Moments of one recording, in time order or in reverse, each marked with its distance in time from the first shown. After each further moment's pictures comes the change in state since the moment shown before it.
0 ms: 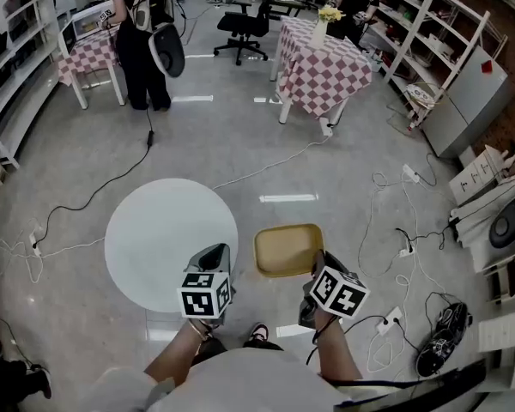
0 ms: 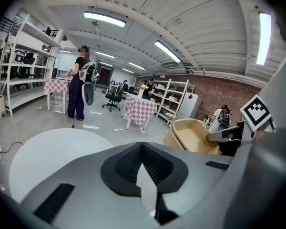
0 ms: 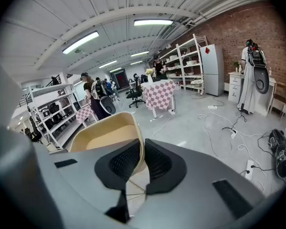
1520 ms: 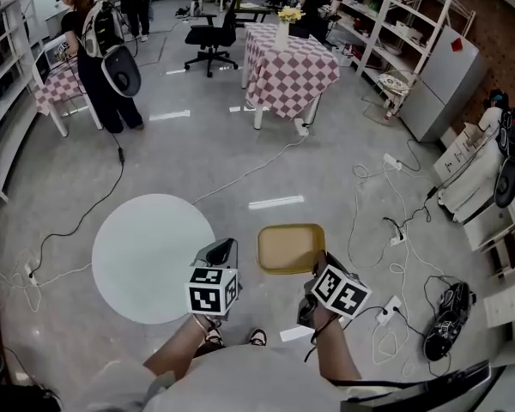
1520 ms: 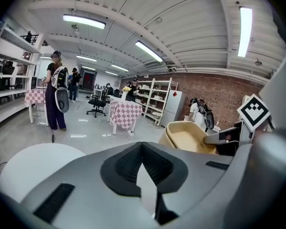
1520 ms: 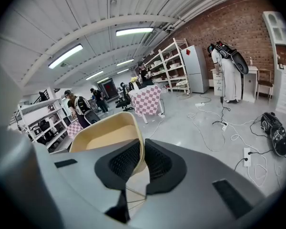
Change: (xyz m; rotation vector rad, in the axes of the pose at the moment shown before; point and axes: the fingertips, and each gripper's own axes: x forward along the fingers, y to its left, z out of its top) left arm 0.033 -0.080 0.031 0.156 -0.019 -0.139; right arm -0.031 -0.063 0.019 0.157 -0.087 -0.102
